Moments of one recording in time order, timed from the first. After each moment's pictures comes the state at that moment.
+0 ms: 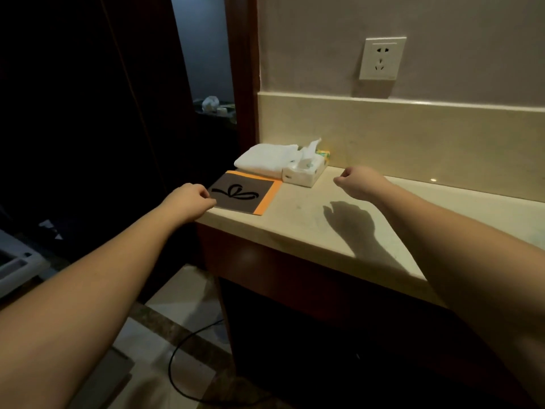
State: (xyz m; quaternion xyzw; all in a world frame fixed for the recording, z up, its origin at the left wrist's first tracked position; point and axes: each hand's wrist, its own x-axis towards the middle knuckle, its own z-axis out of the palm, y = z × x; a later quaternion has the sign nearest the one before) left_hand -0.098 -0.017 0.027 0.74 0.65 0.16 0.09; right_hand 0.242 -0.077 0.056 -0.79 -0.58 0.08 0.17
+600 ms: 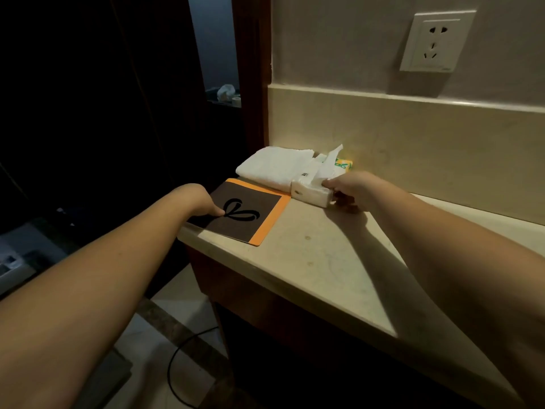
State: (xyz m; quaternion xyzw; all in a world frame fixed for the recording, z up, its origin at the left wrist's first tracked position) left_hand -0.054 0.082 0.021 0.66 0.74 0.03 0.12; right_hand 0.245 0.054 0.032 -0.76 -0.39 0.40 0.34
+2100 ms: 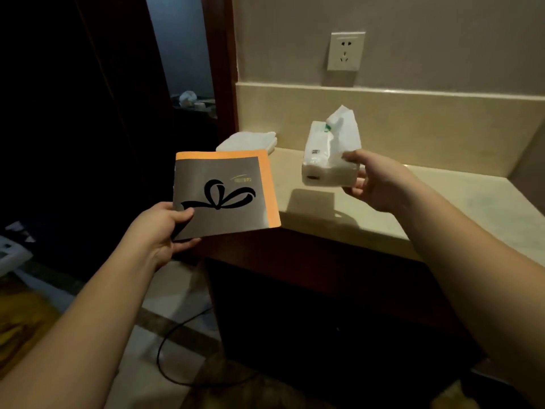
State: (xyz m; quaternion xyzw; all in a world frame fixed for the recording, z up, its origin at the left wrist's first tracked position) left_hand -0.105 -0.176 0.022 0.43 0.54 0.48 0.55; right_hand 0.213 -0.239 0.085 -0.56 -0.30 0.48 0.61
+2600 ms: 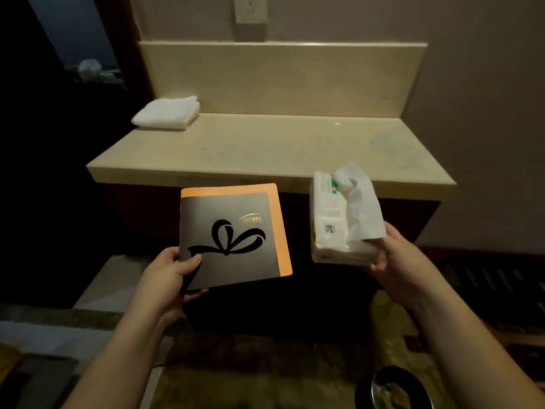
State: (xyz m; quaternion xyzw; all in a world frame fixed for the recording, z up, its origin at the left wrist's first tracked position) left_hand -0.055 -0.307 -0.059 0.48 0.50 0.34 0.63; right_hand 0.228 -0.476 -0.038 -0.56 -0.18 0.46 0.66
